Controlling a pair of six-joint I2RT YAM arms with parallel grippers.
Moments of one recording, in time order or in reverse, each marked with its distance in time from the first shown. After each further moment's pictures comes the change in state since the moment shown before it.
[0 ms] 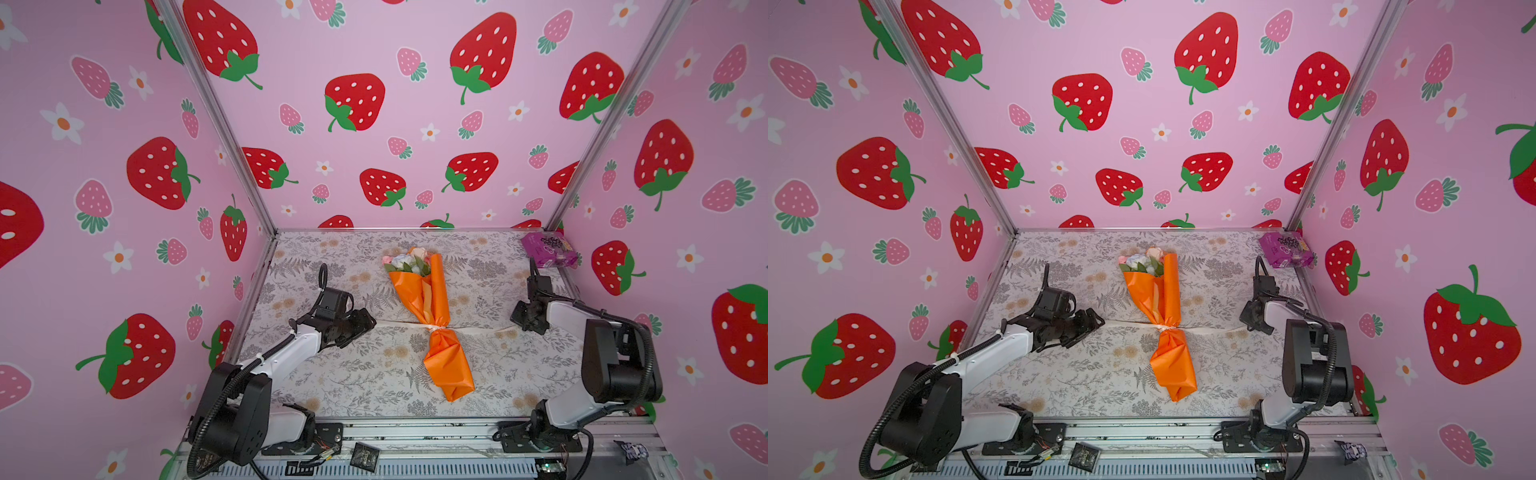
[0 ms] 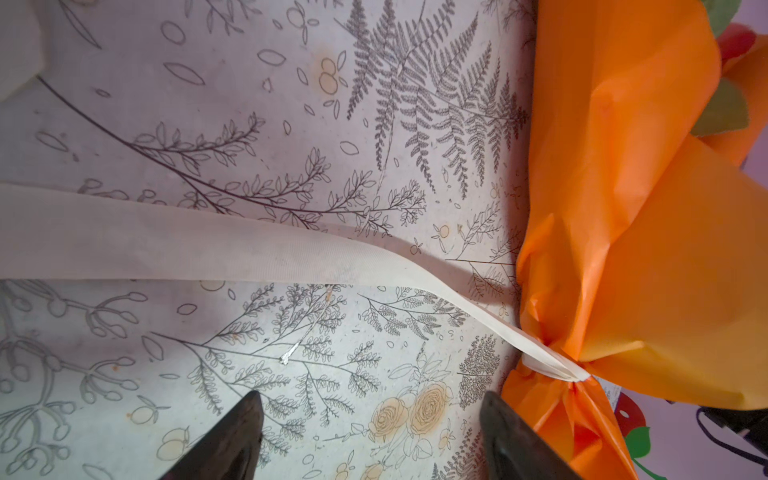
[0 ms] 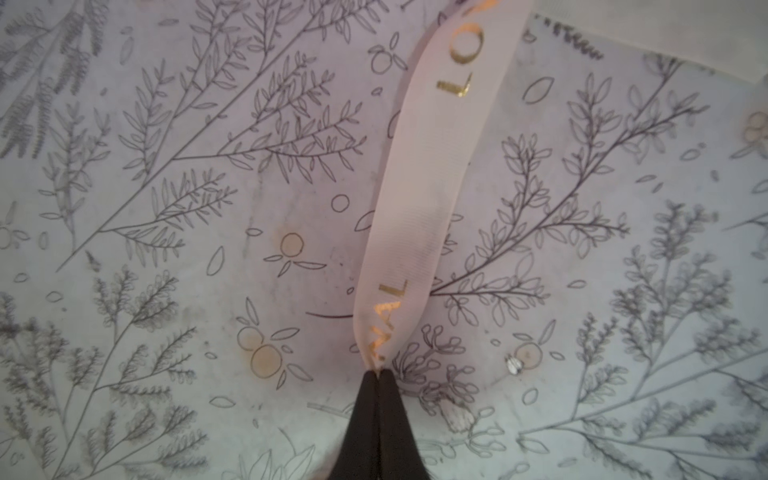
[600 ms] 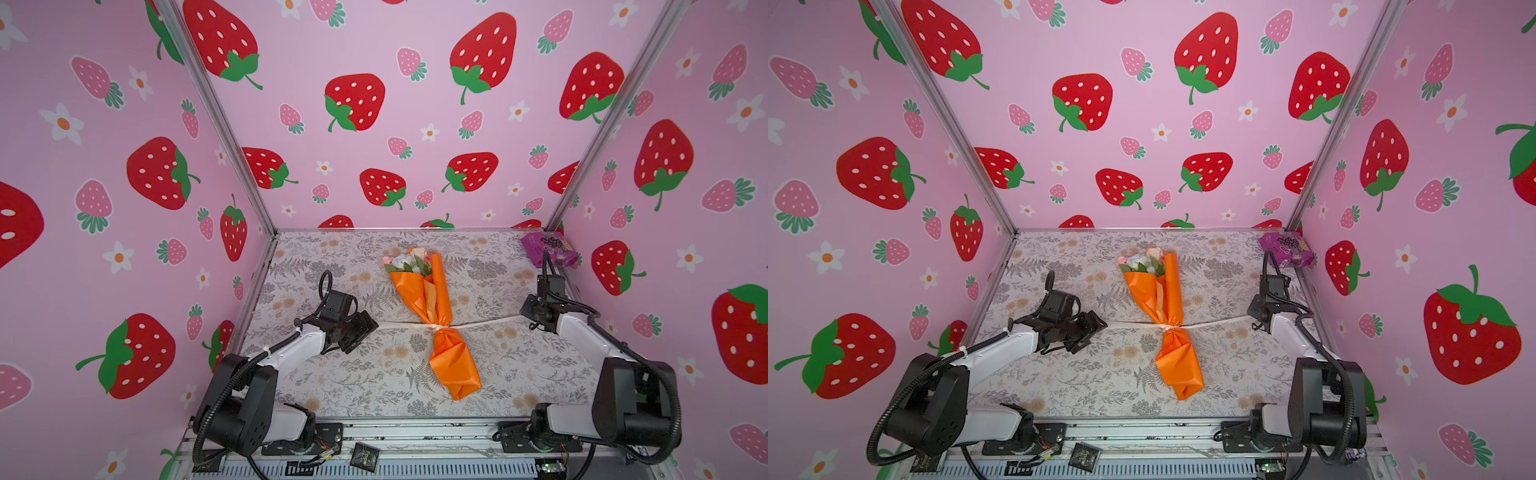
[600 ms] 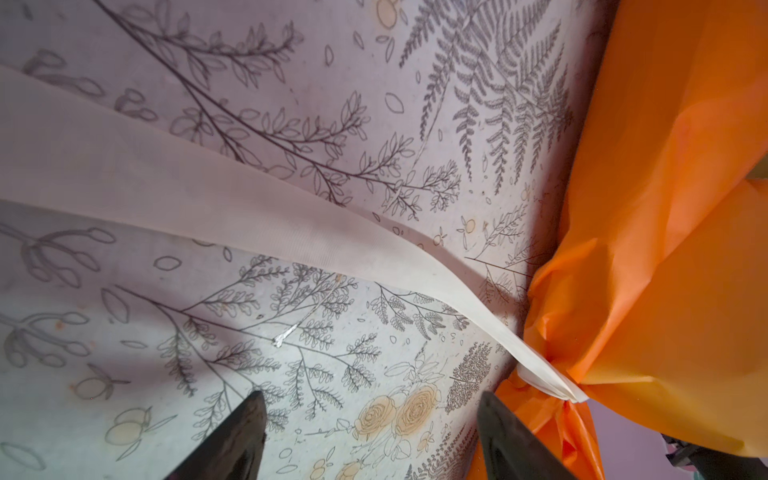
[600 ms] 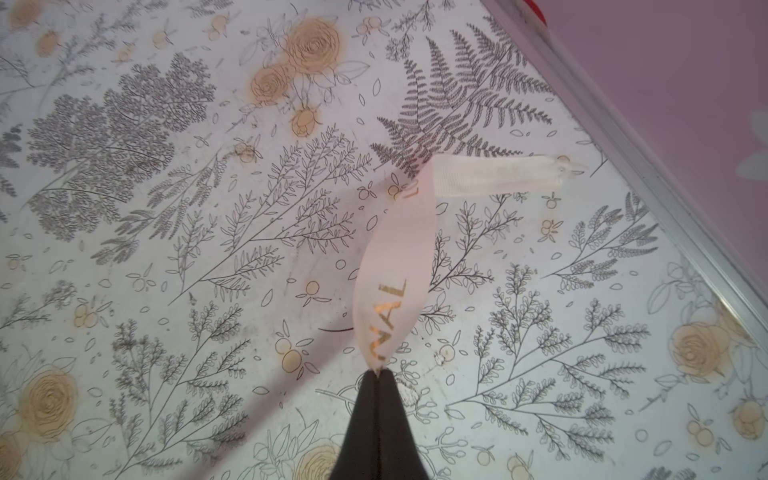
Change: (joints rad) left arm -0.038 0.047 -0.015 0.018 -0.002 -0.182; right arm 0.002 -0.257 -0.052 0.040 0.126 -0.057
